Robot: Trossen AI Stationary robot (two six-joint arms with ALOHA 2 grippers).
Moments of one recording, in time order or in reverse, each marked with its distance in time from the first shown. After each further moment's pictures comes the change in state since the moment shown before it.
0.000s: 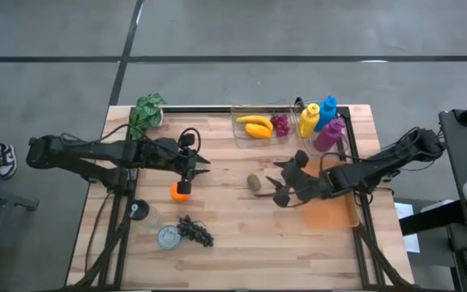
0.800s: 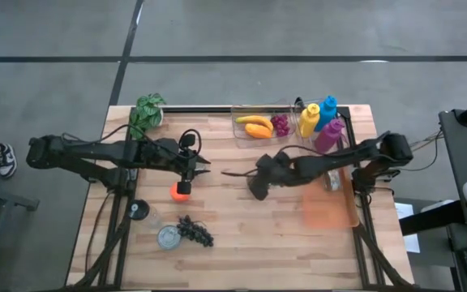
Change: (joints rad) left arm 0.000 0.003 -0.006 0.001 0.000 0.027; right arm -0.229 0.385 0.287 -0.293 -0.380 0.306
